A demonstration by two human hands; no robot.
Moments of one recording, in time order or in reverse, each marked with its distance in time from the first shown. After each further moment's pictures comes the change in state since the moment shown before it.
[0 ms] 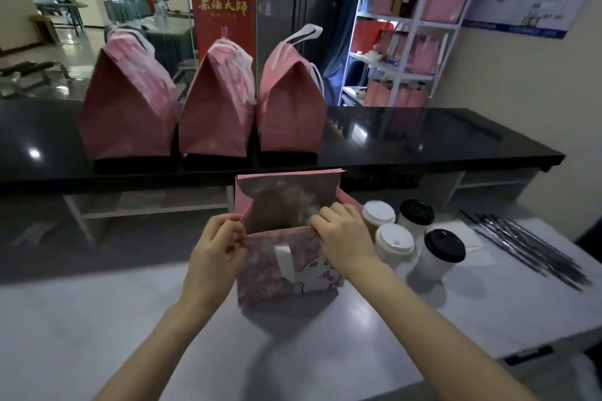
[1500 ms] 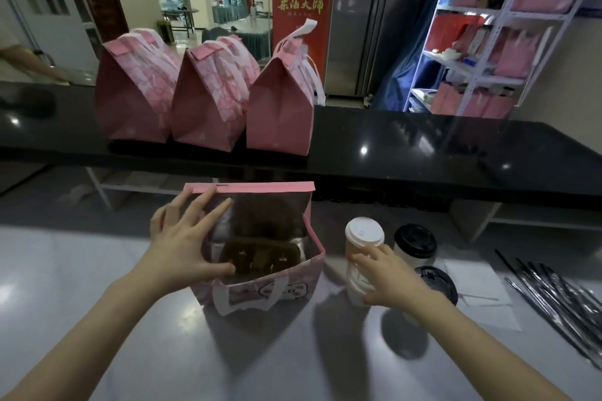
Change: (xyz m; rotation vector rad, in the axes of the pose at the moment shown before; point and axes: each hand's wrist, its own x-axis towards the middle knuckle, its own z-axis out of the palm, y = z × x) left_hand 0.017 0.087 0.041 0.868 -0.330 -0.217; right_hand -0.055 0.229 0.088 0.154 -0.626 -0.153
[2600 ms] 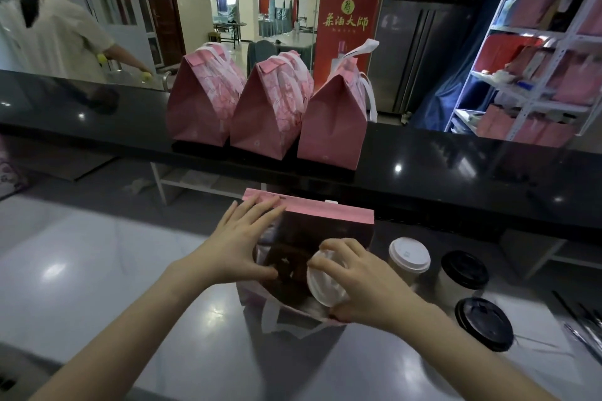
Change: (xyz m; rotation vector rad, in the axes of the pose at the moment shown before) left_hand 0.001 -0.013 -0.016 -0.132 -0.109 0.155; right_hand -0.007 -0.138 -0.082 -0.024 0.270 -0.501
